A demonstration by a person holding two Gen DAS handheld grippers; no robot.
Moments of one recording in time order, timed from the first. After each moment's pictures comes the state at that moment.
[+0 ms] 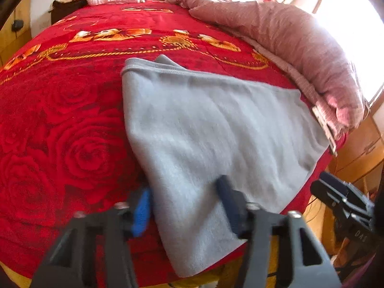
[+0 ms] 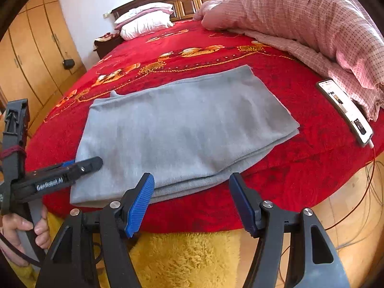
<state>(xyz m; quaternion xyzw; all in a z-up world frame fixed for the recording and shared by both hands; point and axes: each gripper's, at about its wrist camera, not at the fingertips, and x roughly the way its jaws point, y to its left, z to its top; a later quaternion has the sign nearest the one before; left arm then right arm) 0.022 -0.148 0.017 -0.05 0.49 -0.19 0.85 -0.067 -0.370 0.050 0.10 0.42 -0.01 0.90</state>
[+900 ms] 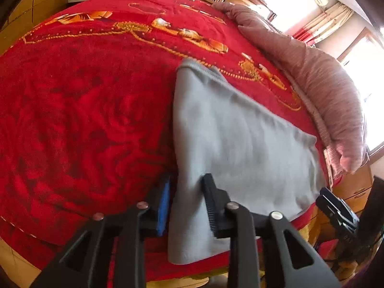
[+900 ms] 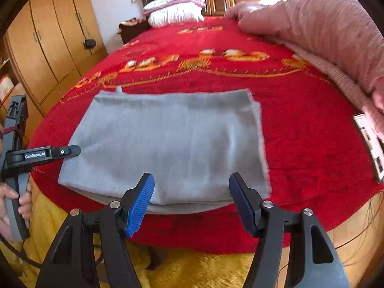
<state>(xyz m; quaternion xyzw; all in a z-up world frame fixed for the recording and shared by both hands) 0.041 -0.004 0.025 -0.15 0.51 -0.14 0.84 -0.026 -0.301 0.053 0.05 0.44 0.06 0.89</state>
